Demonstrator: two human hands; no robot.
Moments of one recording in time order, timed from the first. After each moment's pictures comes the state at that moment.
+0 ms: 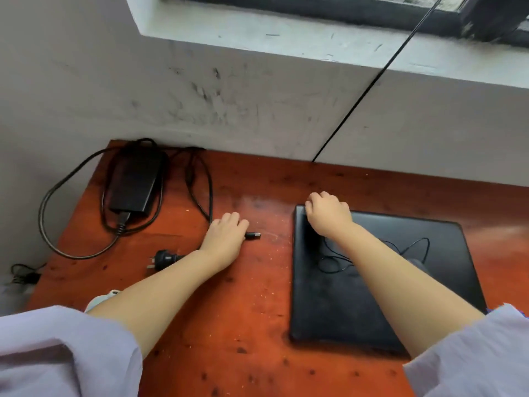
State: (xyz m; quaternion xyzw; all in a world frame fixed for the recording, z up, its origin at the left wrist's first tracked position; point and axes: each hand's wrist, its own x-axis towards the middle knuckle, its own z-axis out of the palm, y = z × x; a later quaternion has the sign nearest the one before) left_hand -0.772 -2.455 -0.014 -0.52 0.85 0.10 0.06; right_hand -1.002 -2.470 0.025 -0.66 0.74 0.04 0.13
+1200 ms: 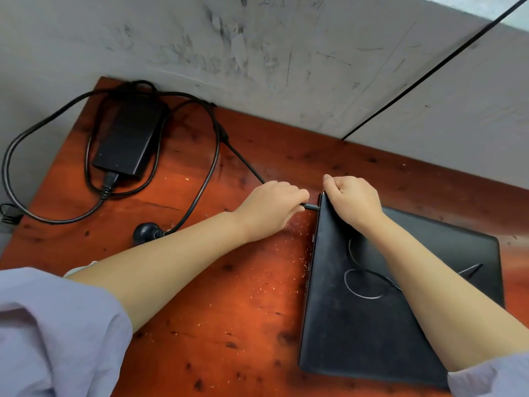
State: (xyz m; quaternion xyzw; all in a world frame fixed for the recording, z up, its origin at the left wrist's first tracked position) left_hand -0.823 -2.482 0.019 -0.40 0.89 0.21 -0.13; right_hand -1.014 -2.496 0.009 -0.68 0.71 -0.06 0.17
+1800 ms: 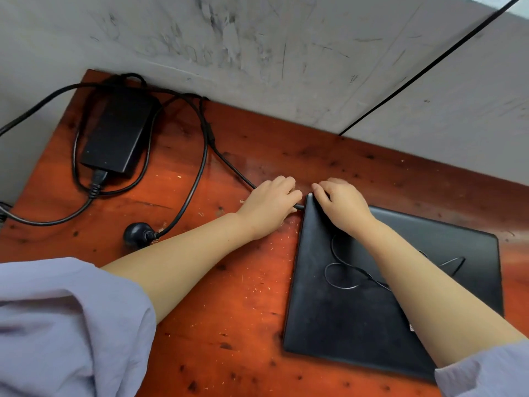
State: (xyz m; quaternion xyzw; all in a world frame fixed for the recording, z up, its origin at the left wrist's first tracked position) left_hand -0.837 -2.490 -0.018 -0.40 0.90 0.17 -0.07; right_hand -1.018 -2.491 -0.014 -0.73 0.65 -0.05 0.19
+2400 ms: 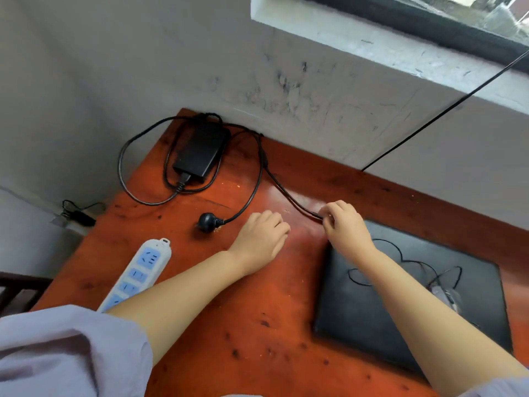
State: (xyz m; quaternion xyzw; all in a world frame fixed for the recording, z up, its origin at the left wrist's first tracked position) left_hand -0.750 -2.393 0.028 -0.50 0.85 0.13 -0.14; right_hand -0.954 -2.433 0.036 -0.76 0.63 -0.09 0.14
